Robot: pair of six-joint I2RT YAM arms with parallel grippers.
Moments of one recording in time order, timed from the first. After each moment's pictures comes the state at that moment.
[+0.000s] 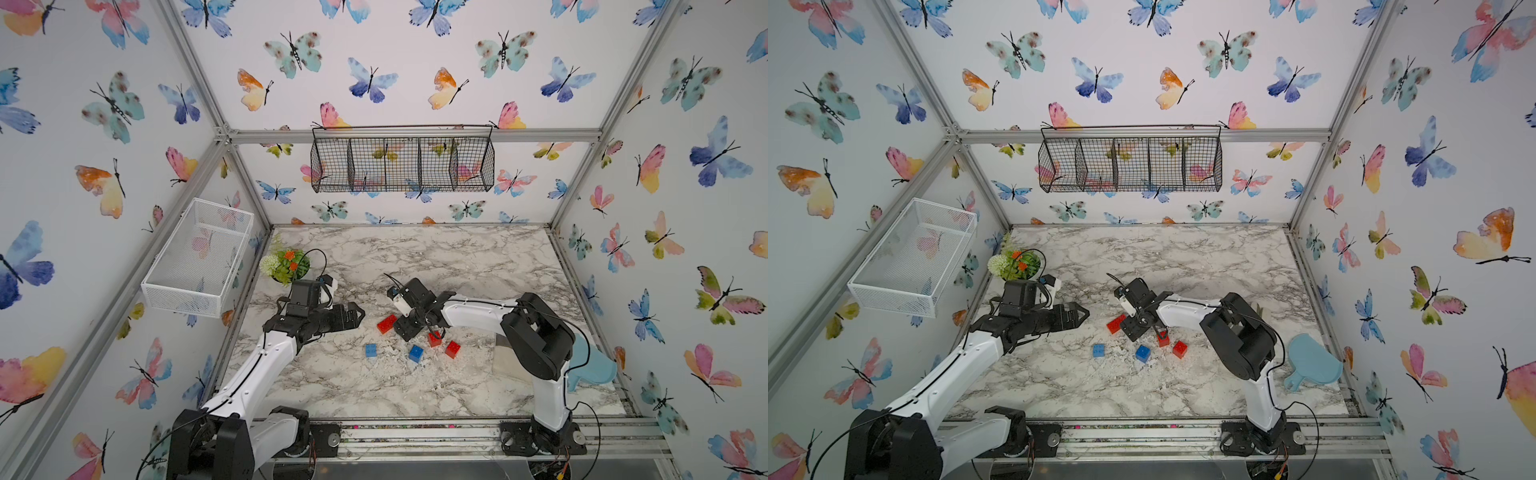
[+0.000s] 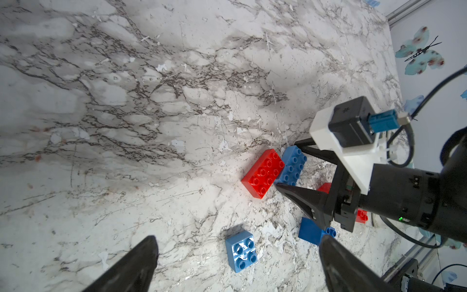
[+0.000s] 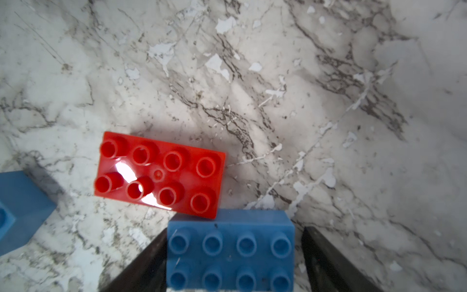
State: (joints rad) left arm -0.21 1.12 0.71 -0.46 0.39 -0.34; right arm 0.87 1.99 1.26 -0.34 -0.02 -0.02
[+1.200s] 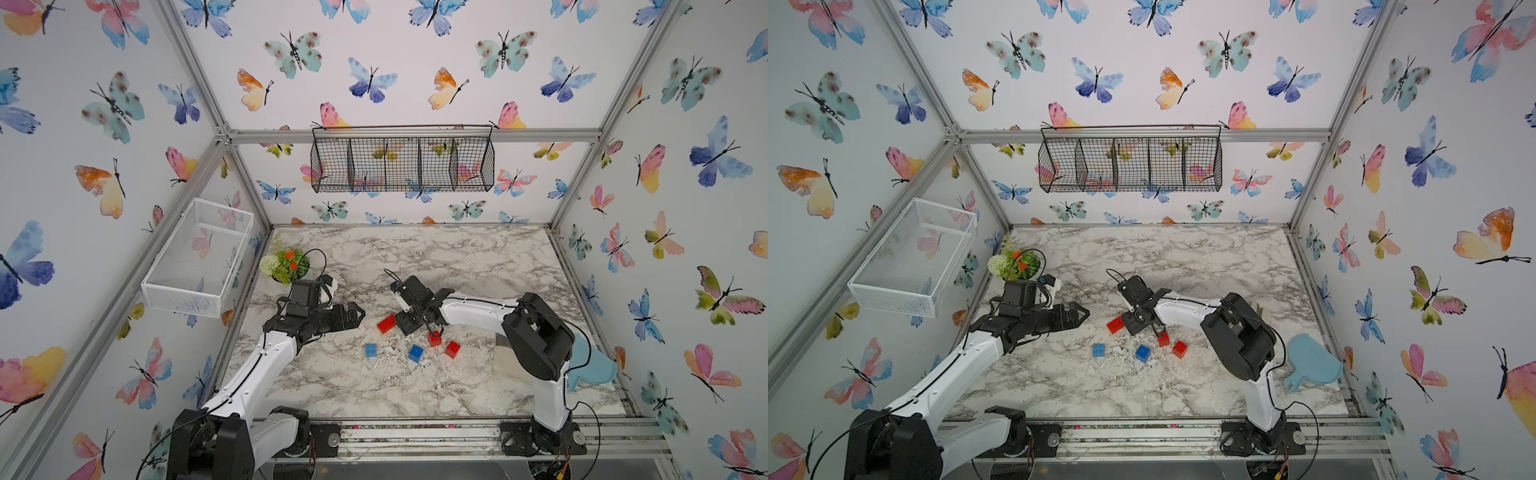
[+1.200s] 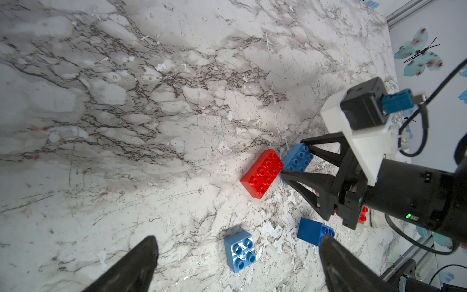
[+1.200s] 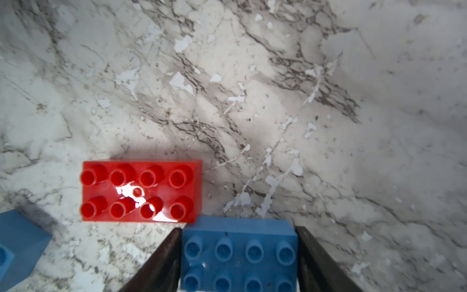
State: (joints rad) left arm -0.21 1.12 0.71 -0.46 0.39 -0.35; right arm 0.87 1.99 1.31 -0.42 0.09 0.16
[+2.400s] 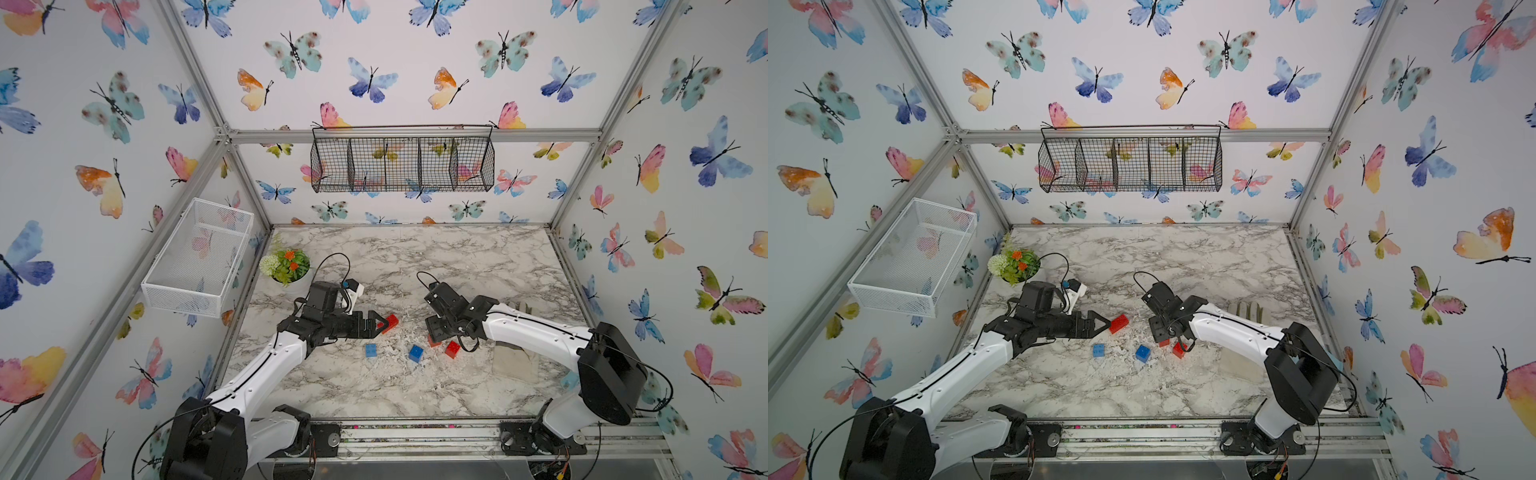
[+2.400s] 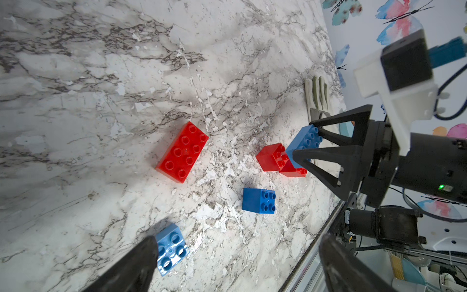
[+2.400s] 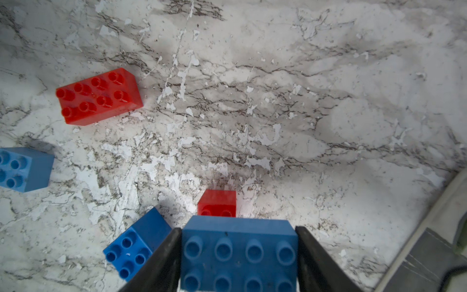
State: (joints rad) left arm -0.37 1.14 0.69 -0.38 0.58 -0.37; right arm 0.87 1.57 1.05 -0.64 0.21 0.41
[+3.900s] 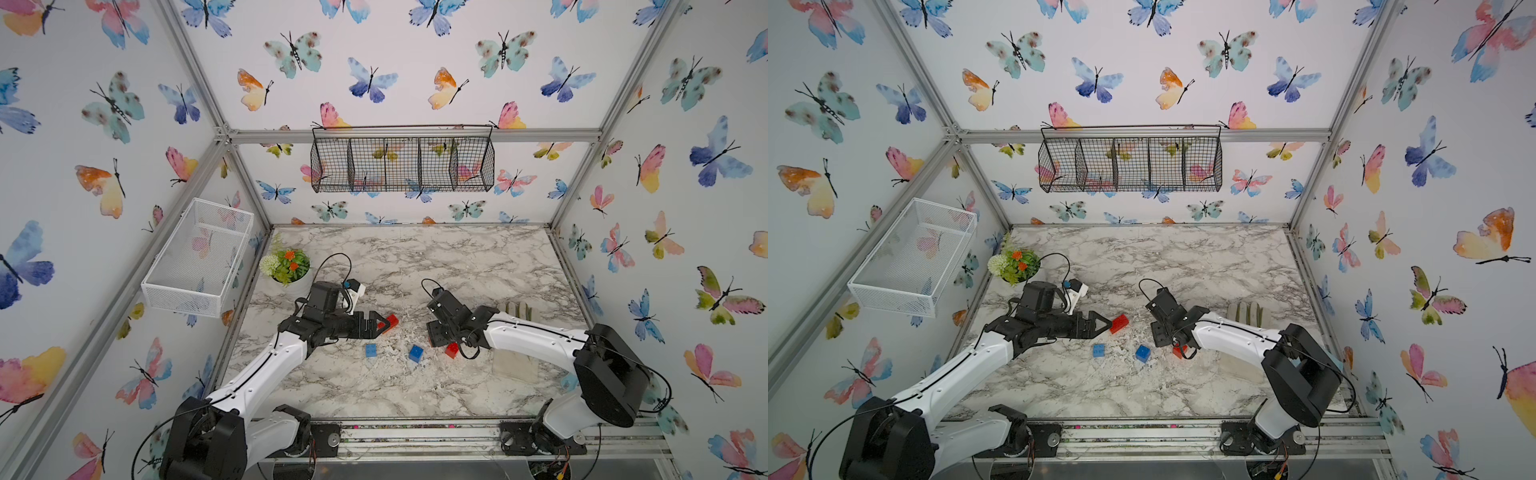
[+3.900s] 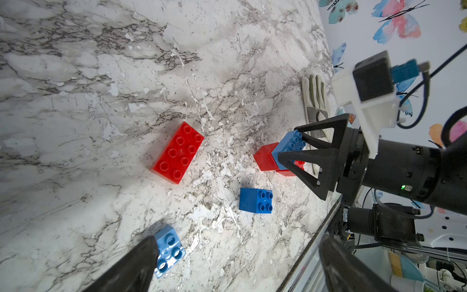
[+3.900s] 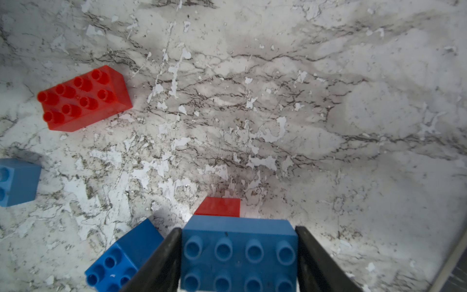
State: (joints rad) left arm -0.38 1.14 0.69 -0.37 0.58 -0.37; right arm 0.87 1.56 0.93 -0.48 0.21 0.46
